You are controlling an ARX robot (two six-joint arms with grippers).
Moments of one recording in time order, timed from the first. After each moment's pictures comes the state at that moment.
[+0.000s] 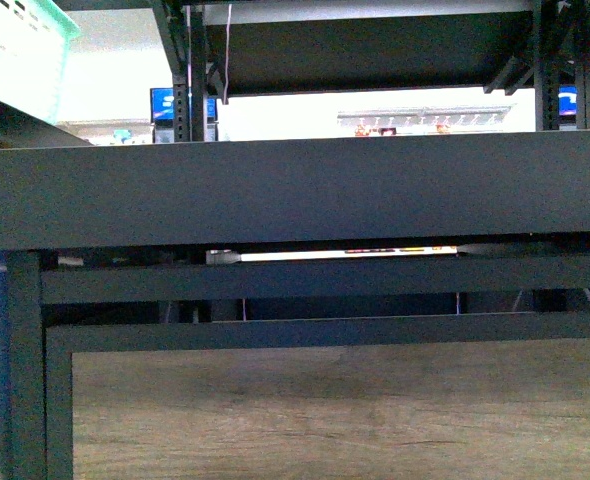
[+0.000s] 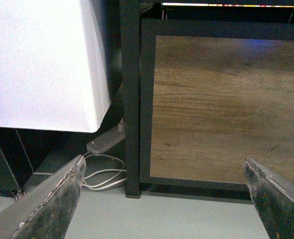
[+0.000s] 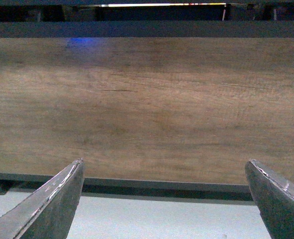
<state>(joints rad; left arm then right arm) 0.00 0.00 0.01 0.00 0.00 0.00 0.00 0.00 0.02 0.00 0.00 0.00</state>
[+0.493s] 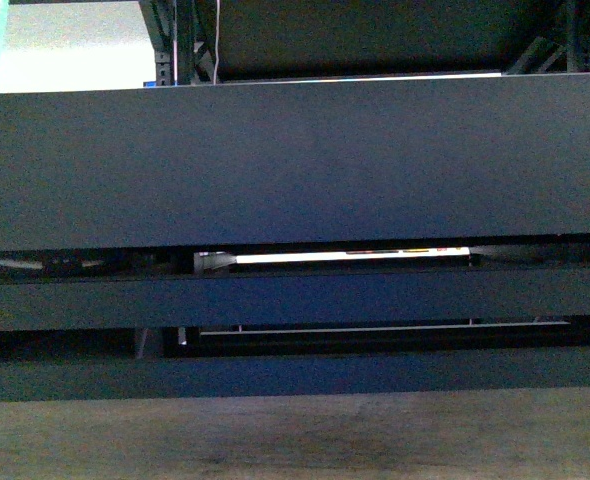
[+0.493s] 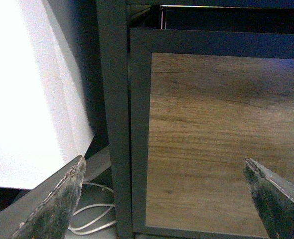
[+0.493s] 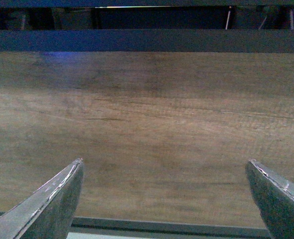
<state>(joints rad) 0.00 0.00 0.01 0.00 0.00 0.00 0.00 0.00 0.02 0.00 0.00 0.00</state>
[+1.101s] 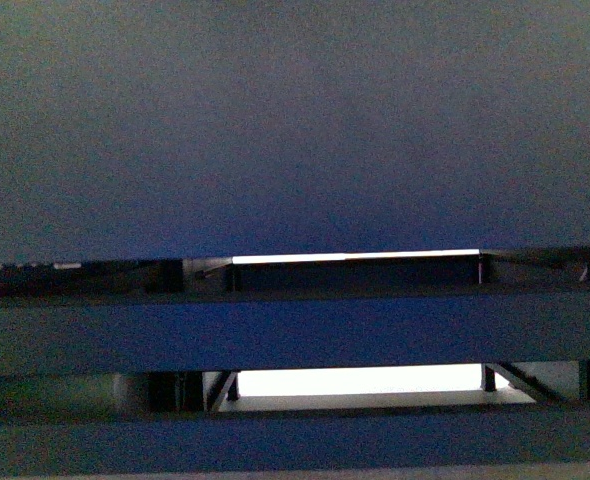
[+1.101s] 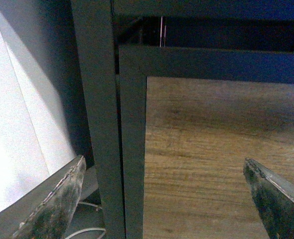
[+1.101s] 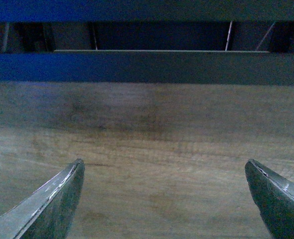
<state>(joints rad) 0.00 0.00 0.01 0.00 0.00 0.00 0.00 0.00 0.02 0.00 0.00 0.00</state>
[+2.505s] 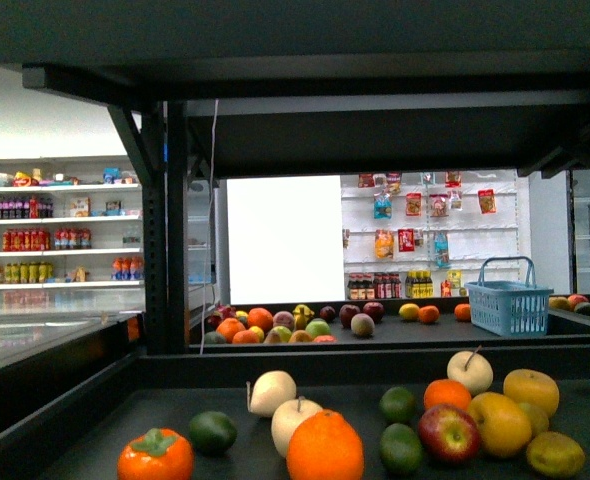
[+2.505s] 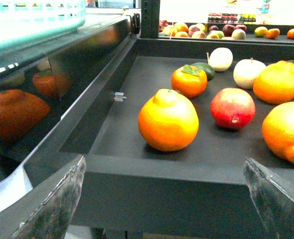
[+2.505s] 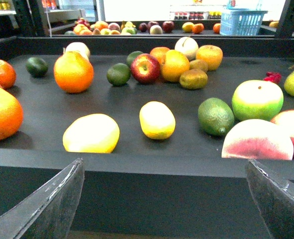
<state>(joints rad) 0.00 0.00 0.01 0.00 0.00 0.00 0.00 0.00 0.02 0.00 0.00 0.00</state>
